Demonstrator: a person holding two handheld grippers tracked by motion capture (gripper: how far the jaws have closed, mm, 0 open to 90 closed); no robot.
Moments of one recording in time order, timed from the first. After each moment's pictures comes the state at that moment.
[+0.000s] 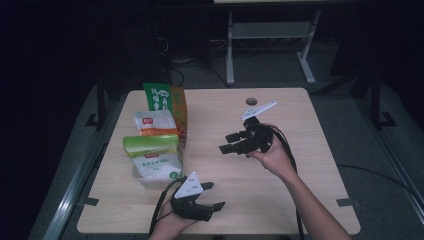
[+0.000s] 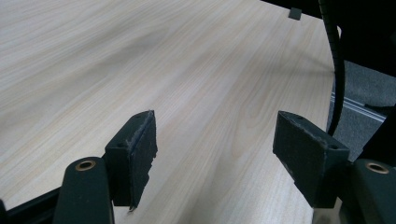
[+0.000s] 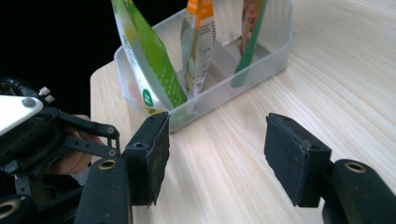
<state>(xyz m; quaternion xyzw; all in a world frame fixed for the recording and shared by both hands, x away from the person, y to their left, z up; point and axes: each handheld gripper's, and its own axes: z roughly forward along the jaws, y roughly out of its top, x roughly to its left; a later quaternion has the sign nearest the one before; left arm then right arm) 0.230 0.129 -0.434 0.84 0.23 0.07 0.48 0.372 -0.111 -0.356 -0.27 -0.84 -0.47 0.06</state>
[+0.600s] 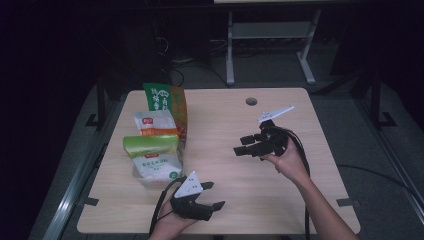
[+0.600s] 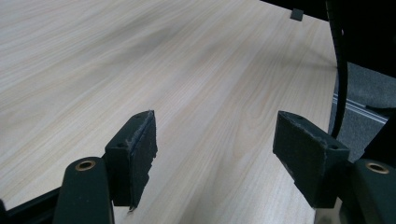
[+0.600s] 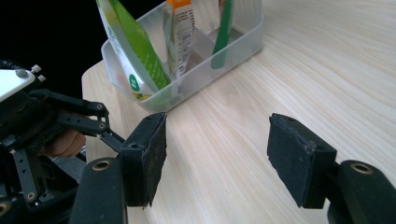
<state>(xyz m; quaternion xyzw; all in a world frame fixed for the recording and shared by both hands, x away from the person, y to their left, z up) 0.230 0.129 -0.434 0.84 0.24 0.07 0.48 0.366 -0.149 -0.367 -0.30 -0.83 -0.47 0.06</state>
